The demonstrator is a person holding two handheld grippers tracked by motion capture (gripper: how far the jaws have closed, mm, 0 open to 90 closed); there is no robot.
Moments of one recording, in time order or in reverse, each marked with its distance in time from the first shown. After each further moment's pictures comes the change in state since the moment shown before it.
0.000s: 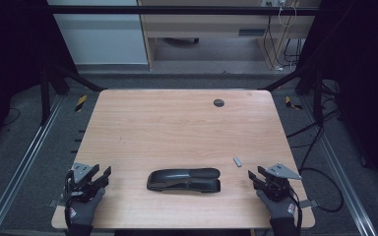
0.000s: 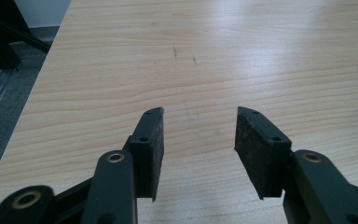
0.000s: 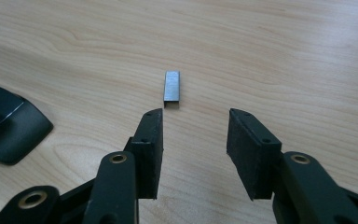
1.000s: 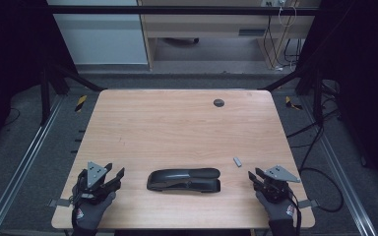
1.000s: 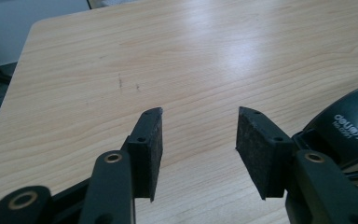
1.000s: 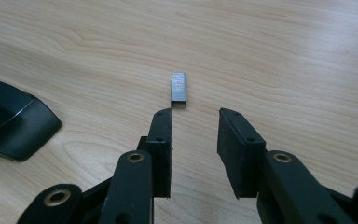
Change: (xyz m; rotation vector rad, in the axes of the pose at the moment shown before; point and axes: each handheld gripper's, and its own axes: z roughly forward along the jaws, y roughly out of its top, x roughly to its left) left arm -0.043 0.020 -0.017 -0.026 -0.103 0.159; right arm 0.008 -0.001 -0.004 -0.014 -0.015 -0.022
